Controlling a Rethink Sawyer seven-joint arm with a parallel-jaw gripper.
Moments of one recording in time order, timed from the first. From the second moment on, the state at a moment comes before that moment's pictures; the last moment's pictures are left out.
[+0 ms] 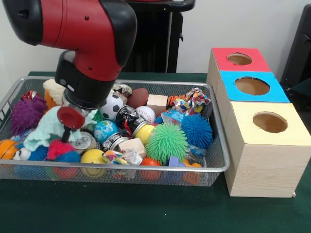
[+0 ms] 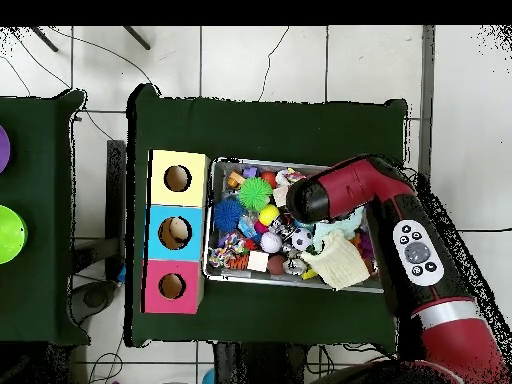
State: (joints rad) arm -0.65 -0.46 0.56 1.37 -1.14 1.01 0.81
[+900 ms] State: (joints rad) arm -0.62 -0.40 0.45 1.30 -1.14 1.09 0.74
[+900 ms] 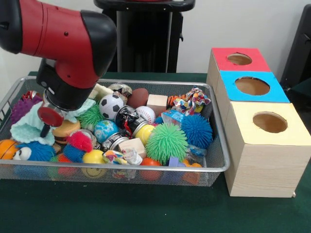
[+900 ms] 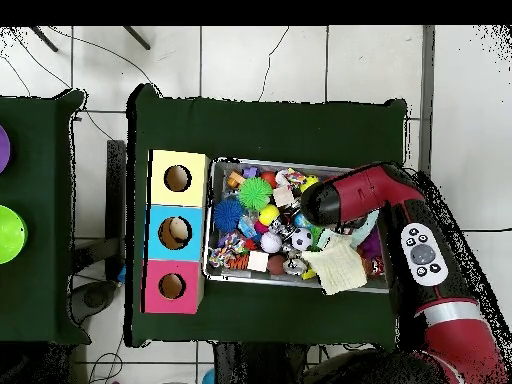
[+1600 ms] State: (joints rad) arm -0.58 -0.39 0.41 1.29 -1.14 1.12 0.74
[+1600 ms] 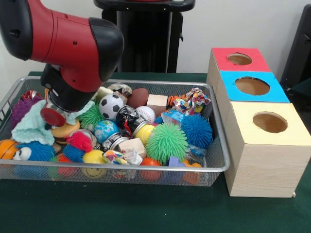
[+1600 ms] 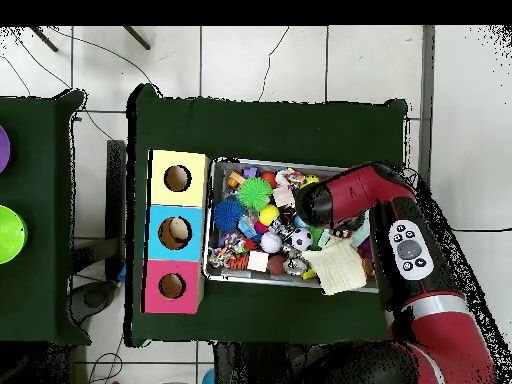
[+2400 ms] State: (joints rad) arm -0.64 -0.51 0.43 1.37 -0.67 1.51 0.74
